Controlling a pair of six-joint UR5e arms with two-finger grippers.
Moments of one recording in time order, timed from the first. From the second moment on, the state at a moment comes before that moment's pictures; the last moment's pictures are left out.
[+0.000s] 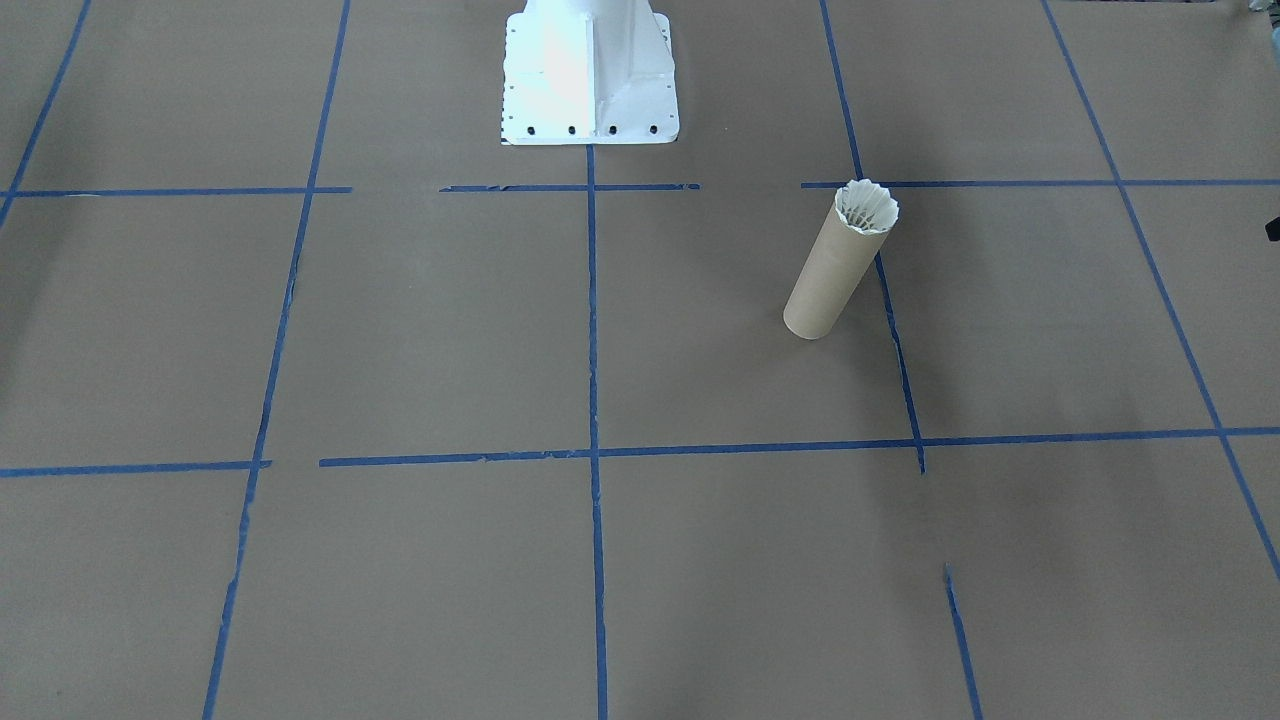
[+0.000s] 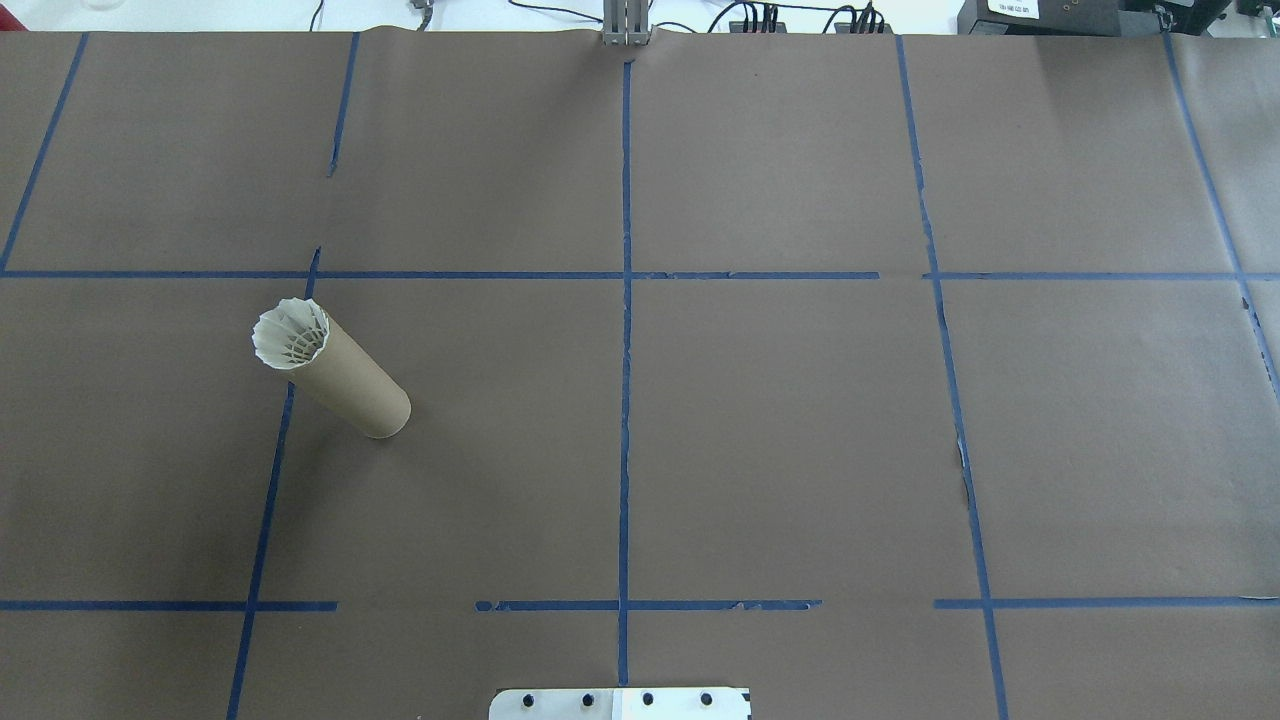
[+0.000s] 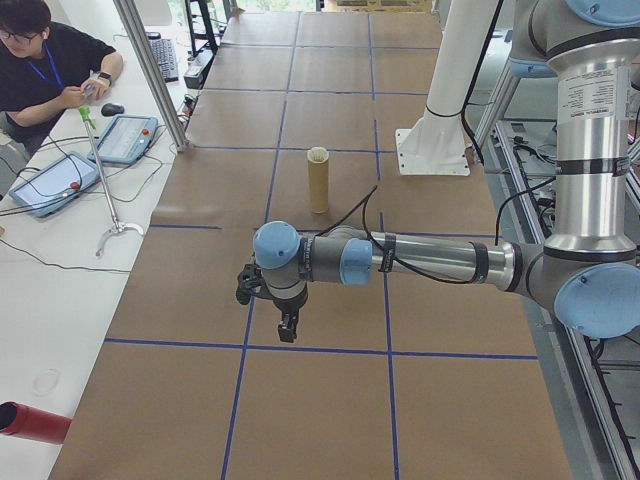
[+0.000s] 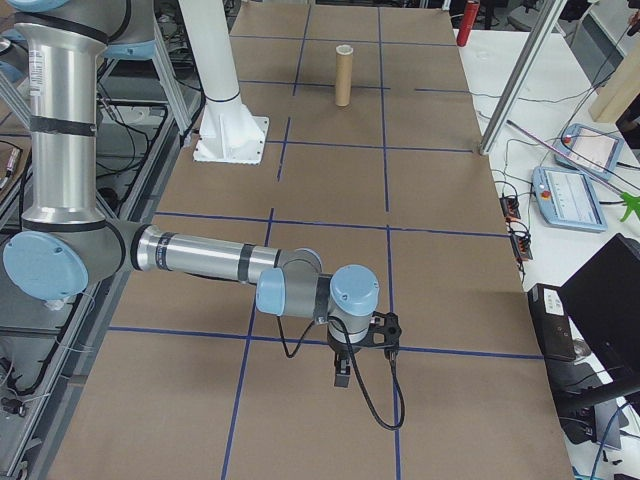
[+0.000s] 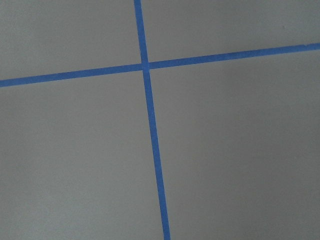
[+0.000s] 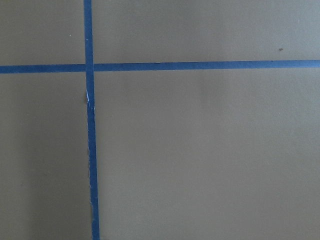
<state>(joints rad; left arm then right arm) -1.51 -1.48 -1.74 -1.52 -2.37 0.05 1.61 -1.65 1.56 -1.53 2.27 -0.02</state>
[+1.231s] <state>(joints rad) -1.57 -1.48 -1.69 -1.50 -2.37 0.13 1.61 -1.65 1.56 -1.53 2.27 -0.02</state>
